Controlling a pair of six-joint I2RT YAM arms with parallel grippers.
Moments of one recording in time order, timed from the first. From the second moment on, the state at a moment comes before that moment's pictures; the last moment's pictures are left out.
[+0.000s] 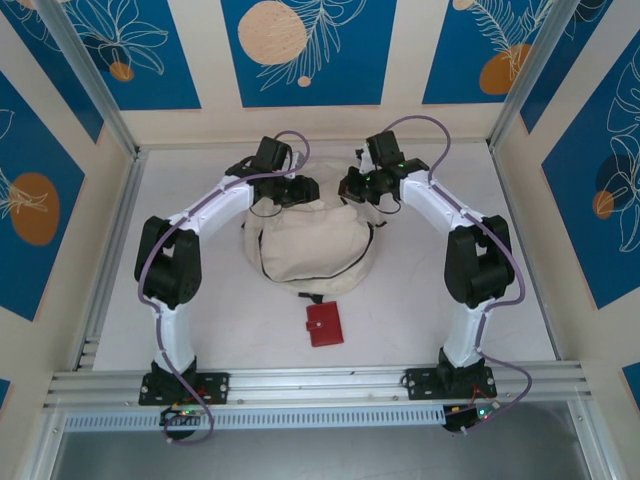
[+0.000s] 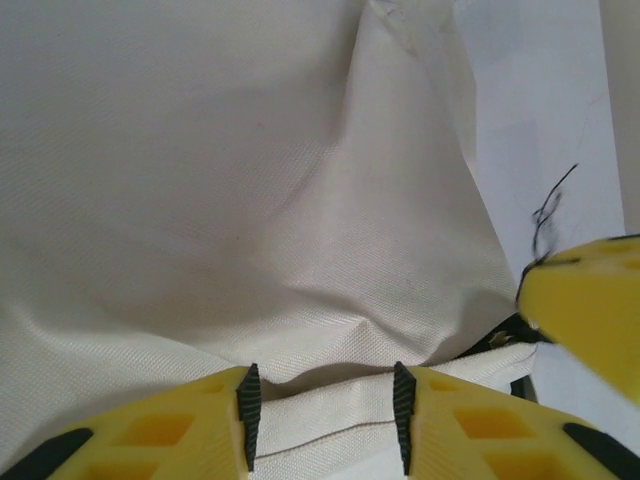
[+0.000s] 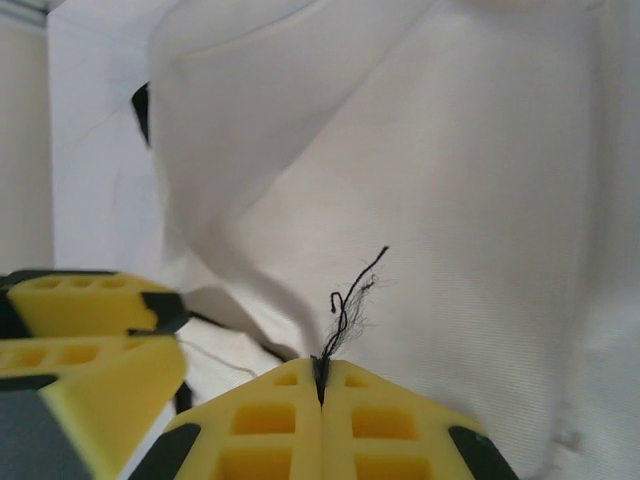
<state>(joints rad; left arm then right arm) -0.47 1.98 1.66 -0.55 0.39 -0.52 0.36 1.89 1.56 -0.59 -0.43 0.58</state>
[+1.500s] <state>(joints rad) -0.72 2.14 1.99 -0.73 -0.01 -0.55 0.21 1.65 1.15 -0.50 -0.37 0.81</state>
